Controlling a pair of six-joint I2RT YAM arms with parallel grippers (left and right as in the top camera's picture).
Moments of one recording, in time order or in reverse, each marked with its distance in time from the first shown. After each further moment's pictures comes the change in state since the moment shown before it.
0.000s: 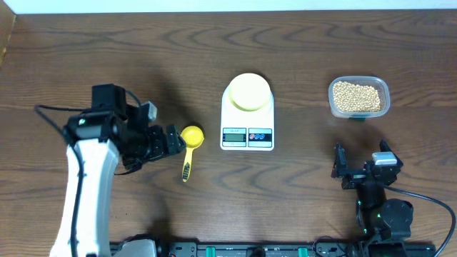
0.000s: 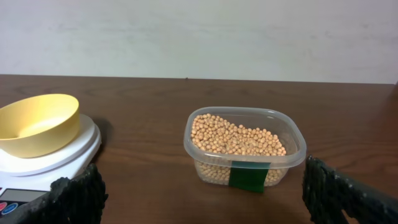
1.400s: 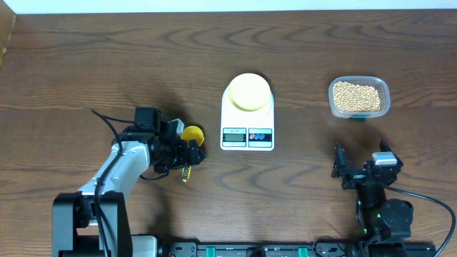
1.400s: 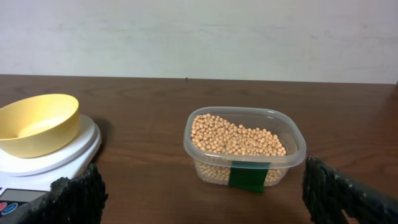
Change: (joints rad) left arm -0.116 0.198 -0.400 0.648 0.038 -0.050; right arm 0.000 0.000 0.000 0.000 0.000 0.000
